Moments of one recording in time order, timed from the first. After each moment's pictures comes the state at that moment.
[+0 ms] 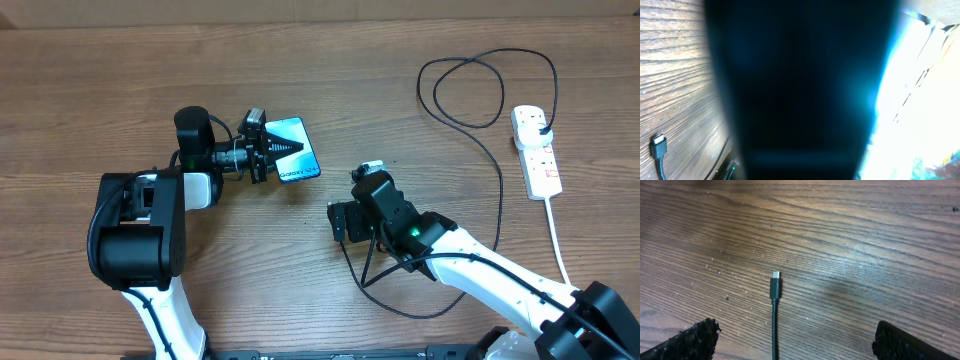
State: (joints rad) left arm -0.02 2.05 0.90 0.78 1.41 -1.54; right arm 0.70 1.47 0.75 -0.25 0.06 0.48
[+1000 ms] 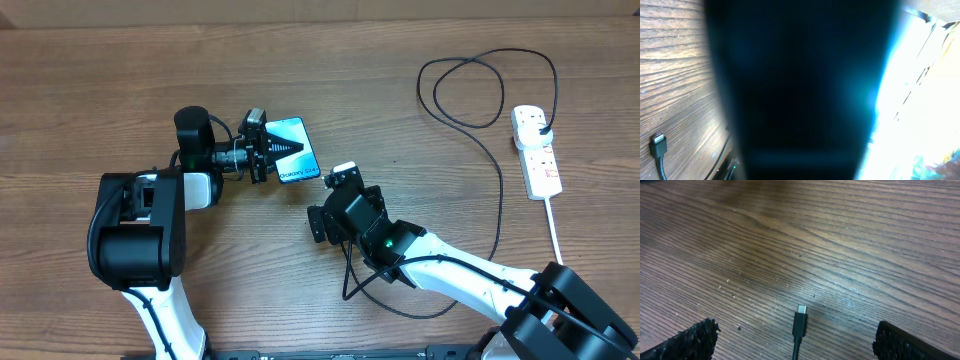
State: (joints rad) left arm -0.02 2.05 0.90 0.78 1.42 -1.53; right arm 0.83 1.58 0.75 -0.03 0.23 0.41
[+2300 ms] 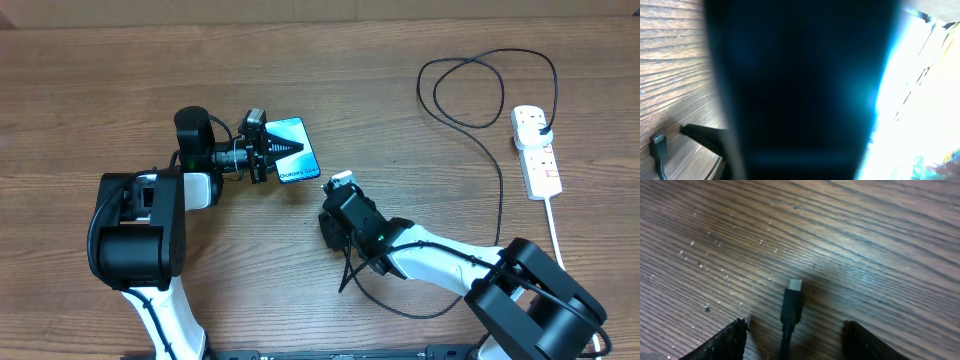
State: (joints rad) left arm -0.02 2.05 0.90 0.78 1.42 -1.53; right arm 0.80 1.72 0.75 -0.02 0.15 0.39
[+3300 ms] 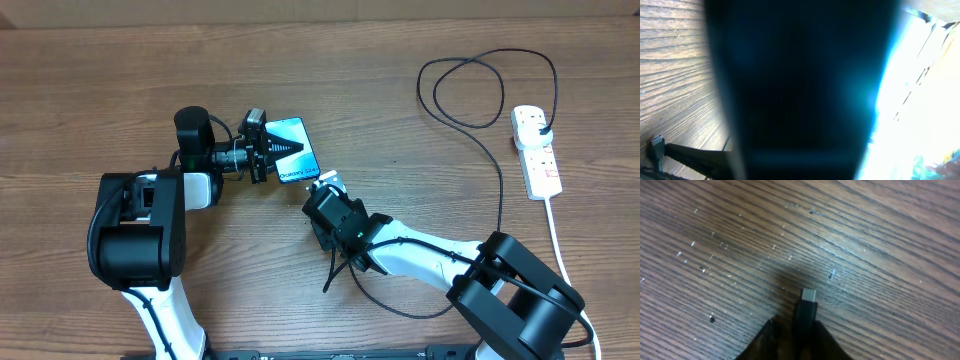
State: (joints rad) left arm -0.02 2.05 0.90 0.78 1.42 -1.53; right arm 0.86 1.79 0.87 -0.16 0.25 0.39
